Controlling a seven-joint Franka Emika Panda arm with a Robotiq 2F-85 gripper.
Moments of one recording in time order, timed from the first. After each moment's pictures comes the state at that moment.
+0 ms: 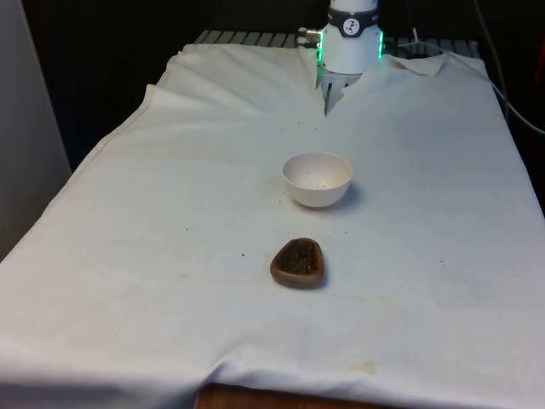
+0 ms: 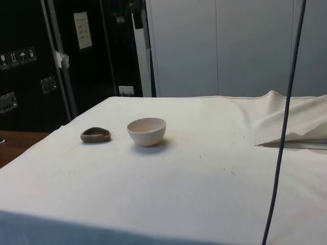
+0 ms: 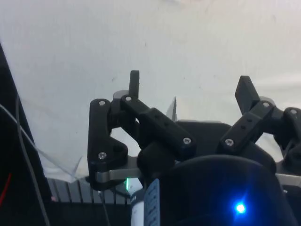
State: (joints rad) arm -0.01 0.08 0.01 -1.84 -0.01 1.87 -0.01
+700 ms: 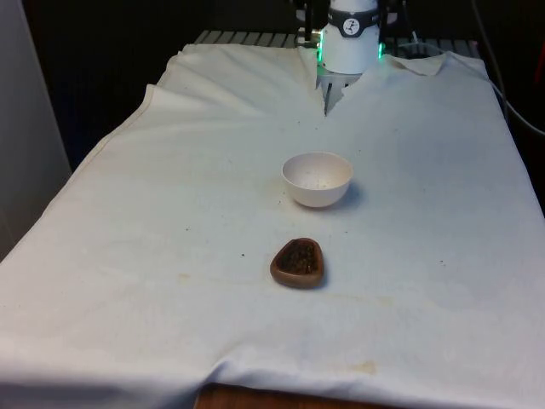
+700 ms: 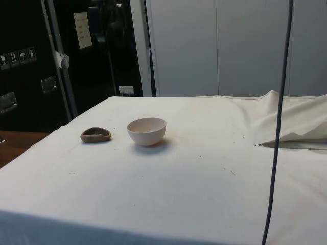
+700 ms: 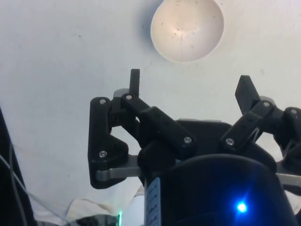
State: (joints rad) arm -0.01 0.21 0.02 -1.79 -0.03 2.03 0.01
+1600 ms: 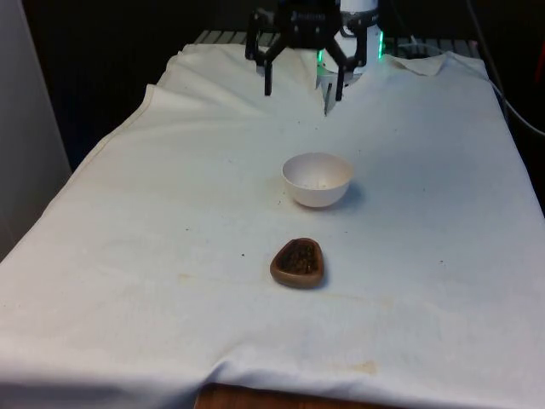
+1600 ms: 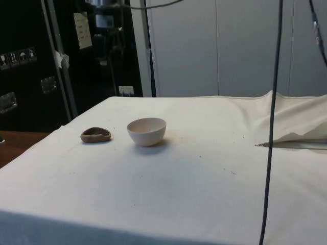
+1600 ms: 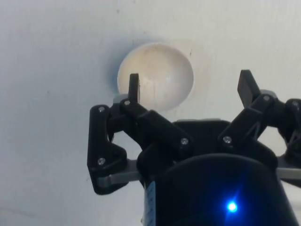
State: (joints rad) arm -0.01 0.32 -0.05 -1.82 -0.04 2.27 -0.10
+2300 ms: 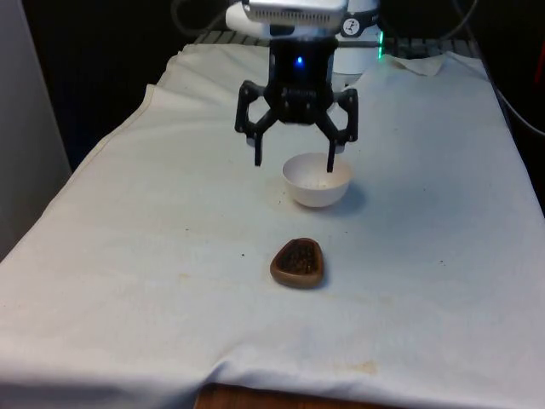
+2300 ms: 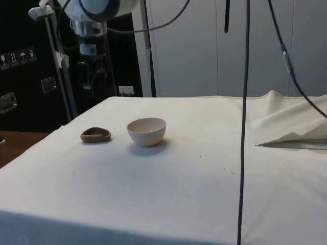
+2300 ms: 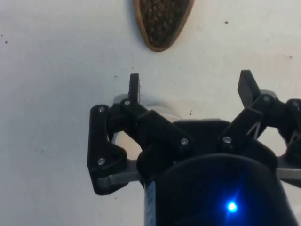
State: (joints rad) arm -0.01 0.59 -0.05 -1.58 -0.04 2.32 -0.10
